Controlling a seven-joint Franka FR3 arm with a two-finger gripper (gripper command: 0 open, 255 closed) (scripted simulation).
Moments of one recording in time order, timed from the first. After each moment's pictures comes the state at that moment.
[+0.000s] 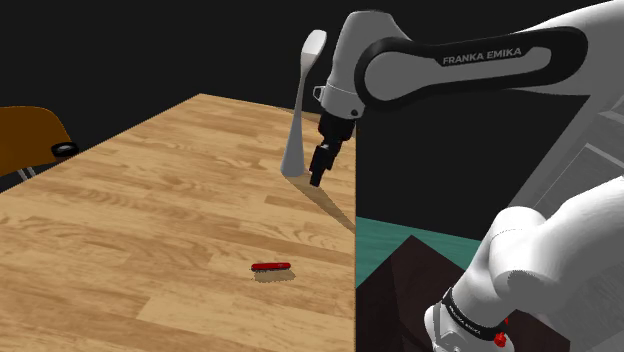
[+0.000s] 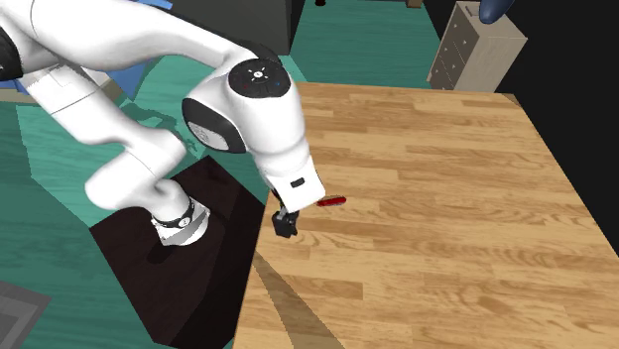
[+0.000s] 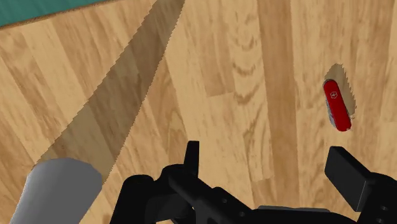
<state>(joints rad) 0.22 -0.43 0.14 -2.32 0.15 1.98 -0.14</state>
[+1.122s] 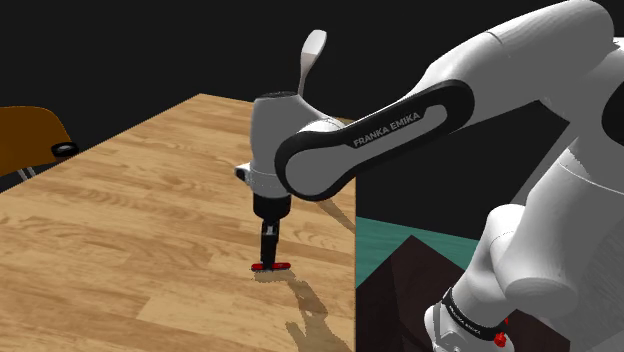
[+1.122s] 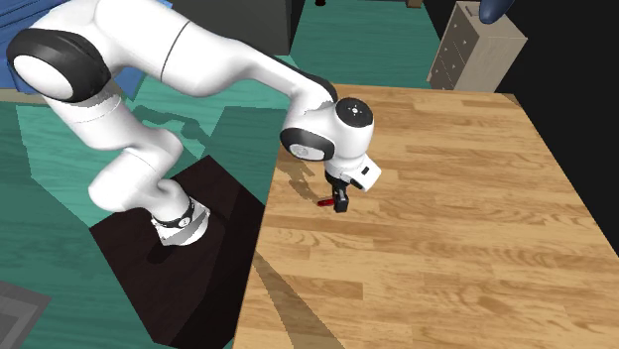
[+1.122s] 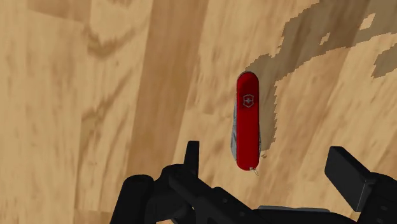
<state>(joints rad) 0.38 -0.03 0.30 -2.22 0.19 2.16 -0.30</state>
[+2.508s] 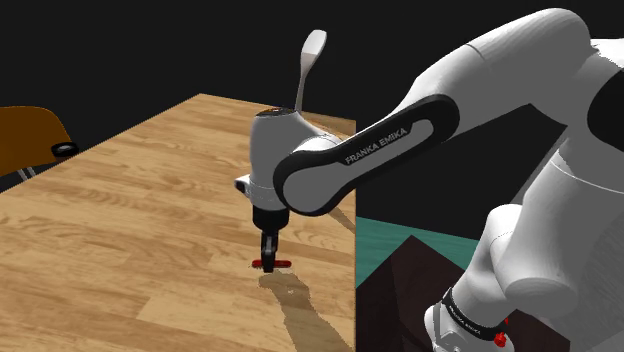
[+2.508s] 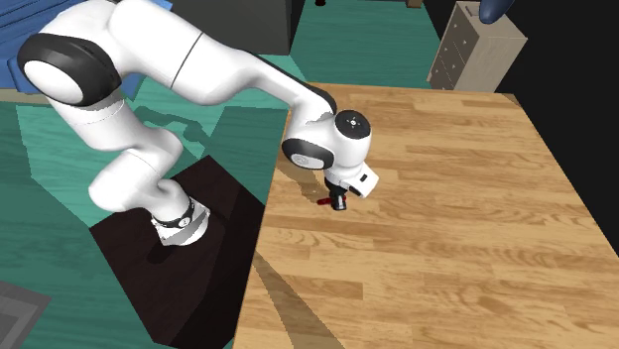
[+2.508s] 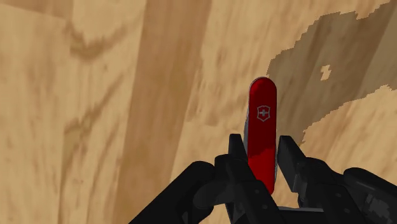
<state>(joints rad) 0.39 0.02 0.30 -2.25 0.18 2.23 -0.30</state>
